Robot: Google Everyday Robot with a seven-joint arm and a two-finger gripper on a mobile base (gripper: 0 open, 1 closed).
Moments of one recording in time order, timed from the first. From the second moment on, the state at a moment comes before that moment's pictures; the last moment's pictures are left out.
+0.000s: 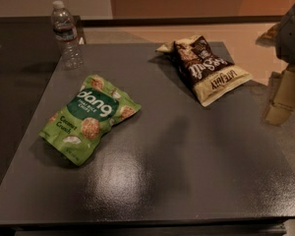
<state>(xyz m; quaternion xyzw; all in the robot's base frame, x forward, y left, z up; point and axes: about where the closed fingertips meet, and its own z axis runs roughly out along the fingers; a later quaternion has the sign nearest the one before) 0.438 -0.217 0.976 -0.60 0.78 -0.03 0.16</state>
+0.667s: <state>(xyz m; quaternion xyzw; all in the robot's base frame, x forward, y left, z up) 0.441 -0.215 0.977 -0.60 0.78 -0.03 0.16</state>
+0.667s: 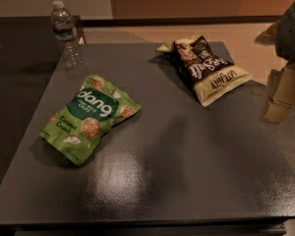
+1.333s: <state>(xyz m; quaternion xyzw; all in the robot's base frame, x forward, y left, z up) 0.485 -0.194 0.950 -0.54 0.81 -0.01 0.21</state>
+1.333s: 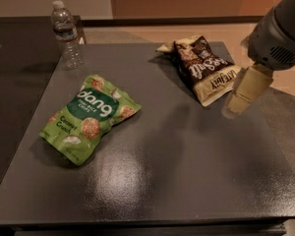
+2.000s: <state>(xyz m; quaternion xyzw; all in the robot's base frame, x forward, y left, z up) 0.548 -0.191 0.930 -0.45 0.85 -0.04 0.26</state>
